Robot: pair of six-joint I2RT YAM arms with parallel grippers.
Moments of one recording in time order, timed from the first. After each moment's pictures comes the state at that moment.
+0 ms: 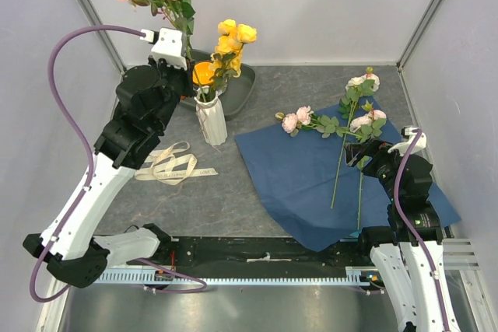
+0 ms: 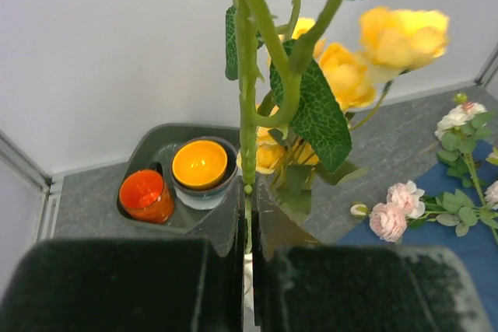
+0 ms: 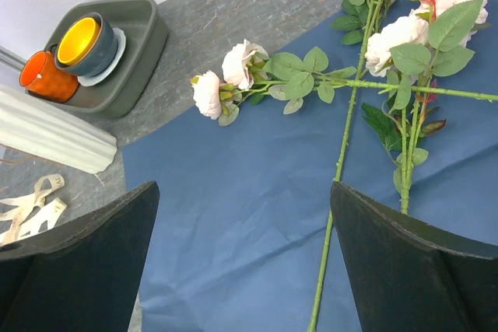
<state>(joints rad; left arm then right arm) -0.59 1.14 1.53 -0.37 -0.35 0.05 0.05 0.42 0.65 -0.49 -0.08 0.47</state>
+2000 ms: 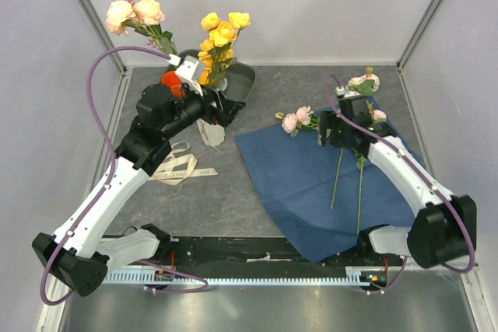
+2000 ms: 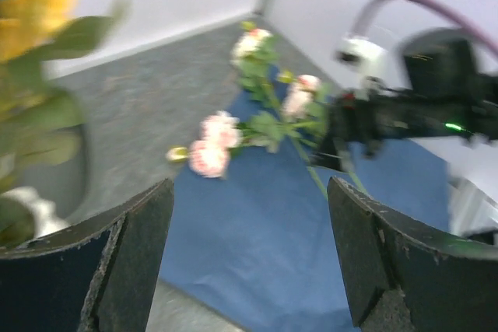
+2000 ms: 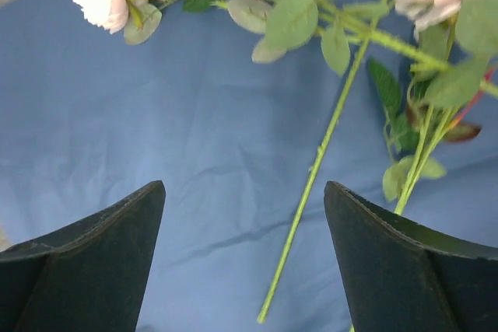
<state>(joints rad) -0.51 1.07 1.16 -0.16 0.19 -0.25 0.24 1.25 0.97 -0.58 0.06 0.33</state>
